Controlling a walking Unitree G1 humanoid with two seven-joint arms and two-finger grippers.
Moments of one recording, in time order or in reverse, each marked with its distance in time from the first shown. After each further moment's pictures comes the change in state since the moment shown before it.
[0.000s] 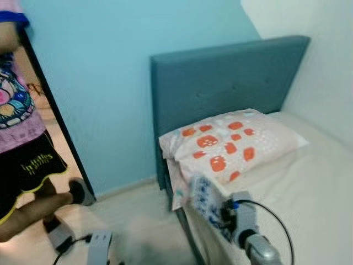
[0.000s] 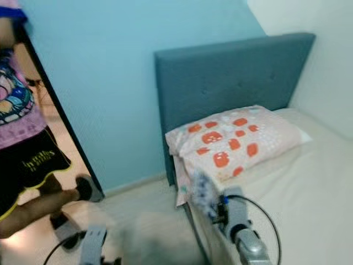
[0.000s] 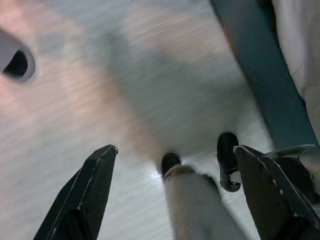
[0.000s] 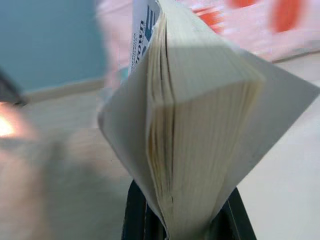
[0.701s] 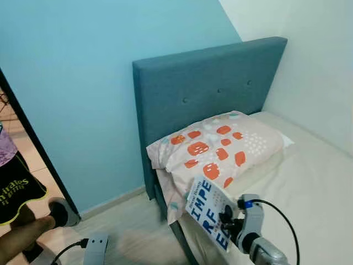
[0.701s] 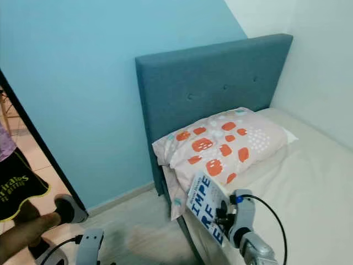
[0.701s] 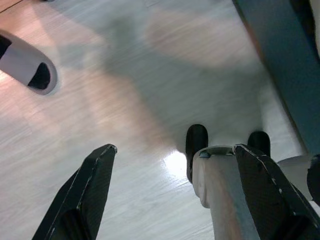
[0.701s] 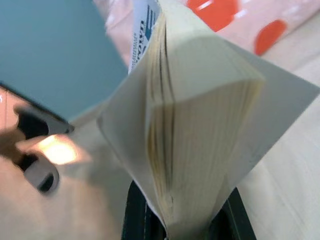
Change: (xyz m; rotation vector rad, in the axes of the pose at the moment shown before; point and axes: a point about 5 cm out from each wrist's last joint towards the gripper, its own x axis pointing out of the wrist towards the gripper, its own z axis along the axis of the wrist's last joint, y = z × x) left arm -0.002 0.007 -0.007 -0.014 0.032 0.076; right arm -0.005 -0.012 -0.007 0.303 0.053 0.066
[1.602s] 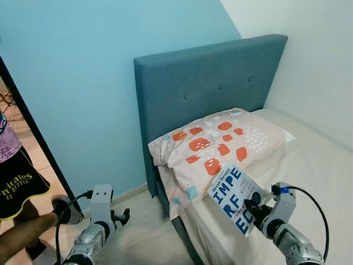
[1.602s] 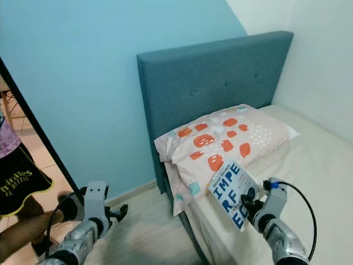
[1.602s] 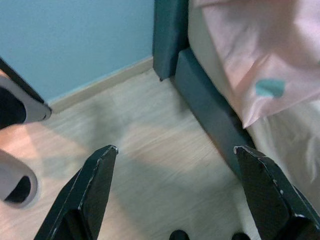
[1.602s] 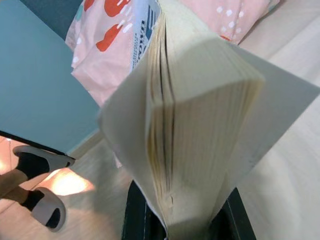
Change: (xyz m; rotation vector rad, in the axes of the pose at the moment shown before) left arm 0.000 -0.008 0.108 -0.032 -0.401 -0.130; right arm 0.001 -0.048 0.052 0.116 -0.058 -0.057
